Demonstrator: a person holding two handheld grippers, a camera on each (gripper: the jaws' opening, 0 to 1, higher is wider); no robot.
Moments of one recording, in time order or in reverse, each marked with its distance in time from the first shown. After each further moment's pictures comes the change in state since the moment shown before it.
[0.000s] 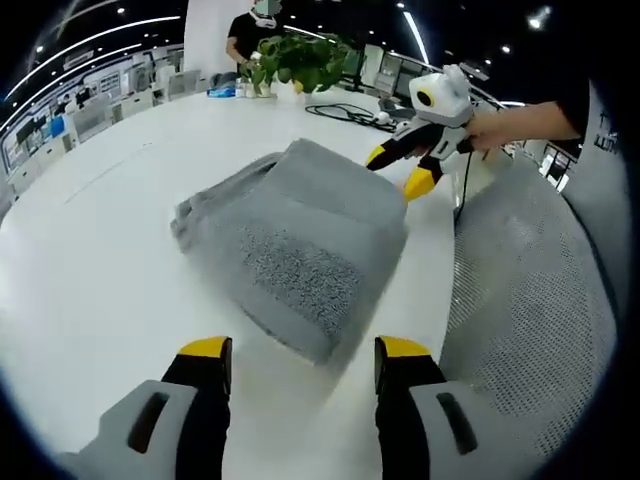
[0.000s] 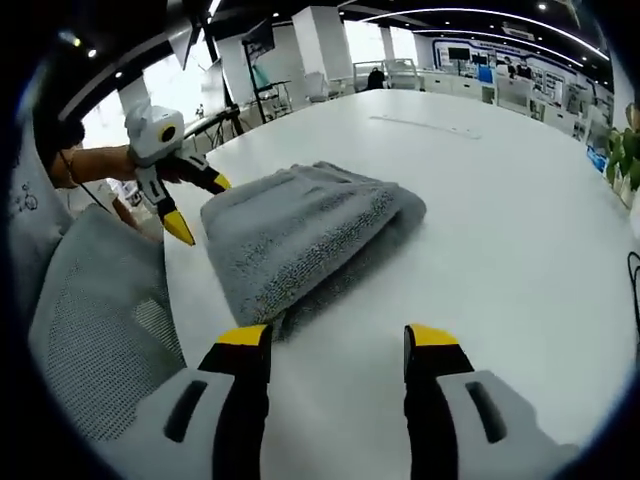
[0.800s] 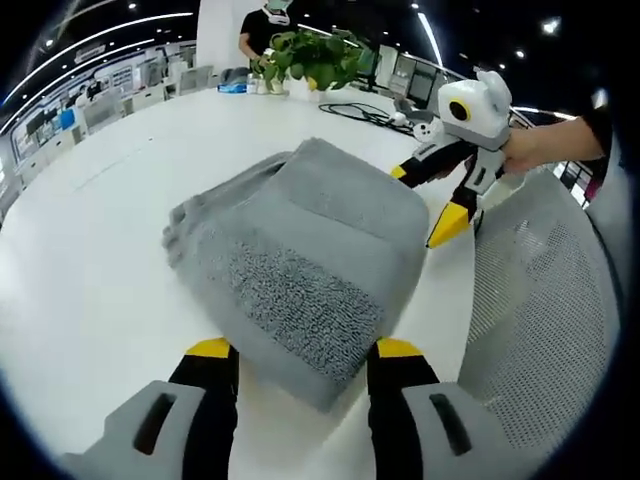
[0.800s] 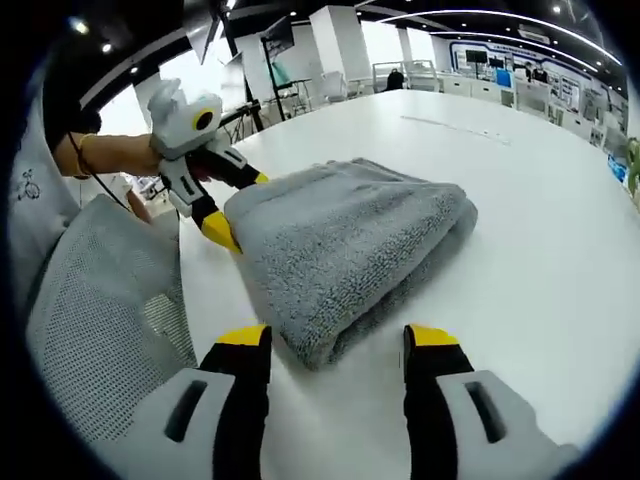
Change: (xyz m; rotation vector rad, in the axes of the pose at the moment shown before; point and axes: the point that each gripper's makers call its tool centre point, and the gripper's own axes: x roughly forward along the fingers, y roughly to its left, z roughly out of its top) left arm 0.020 0.005 0.010 -0.039 0.000 0.047; right arm 0.027 0.037 0.013 -0.051 -0.025 0.070
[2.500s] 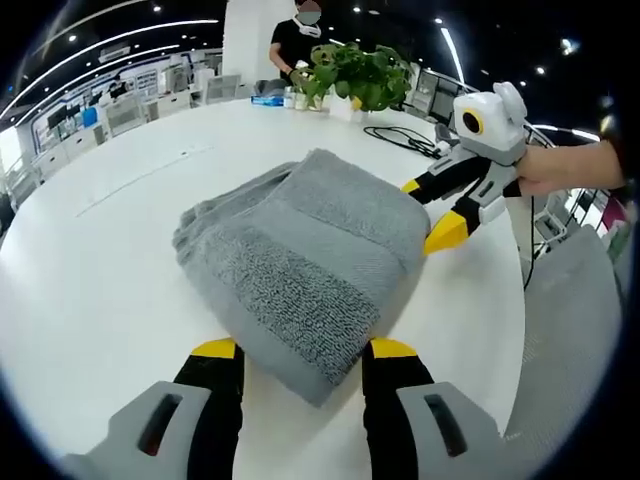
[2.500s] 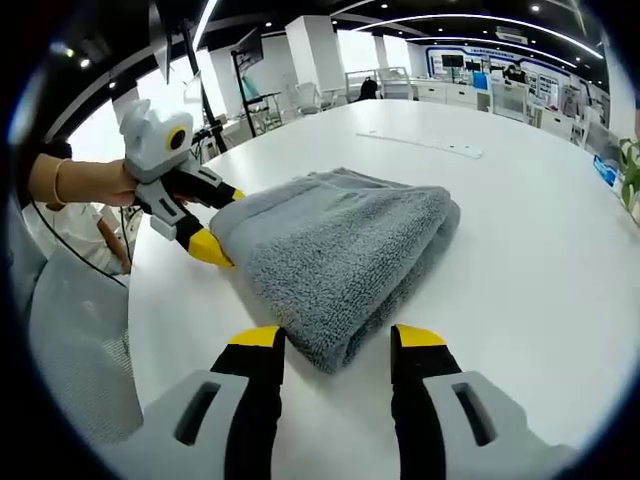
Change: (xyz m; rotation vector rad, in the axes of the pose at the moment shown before) left arm 0.027 0.073 0.054 -0.092 -0.073 0.070; right arm 0.024 -0.083 0.044 0.065 -0.029 -0.089
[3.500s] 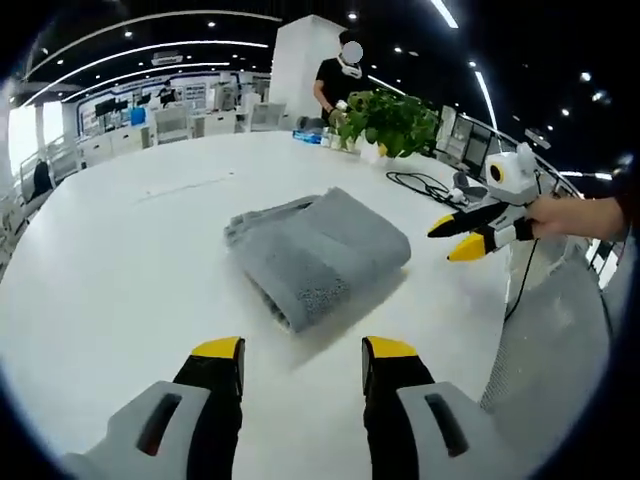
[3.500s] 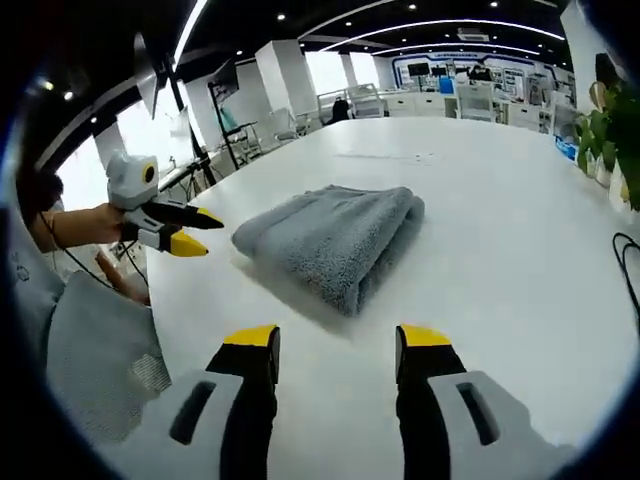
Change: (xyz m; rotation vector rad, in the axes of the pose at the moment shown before) left arm -0.075 -0.012 -0.017 -0.162 -0.180 0.135; right arm -0.063 0.021 -0.015 0.126 -0.111 -0.063
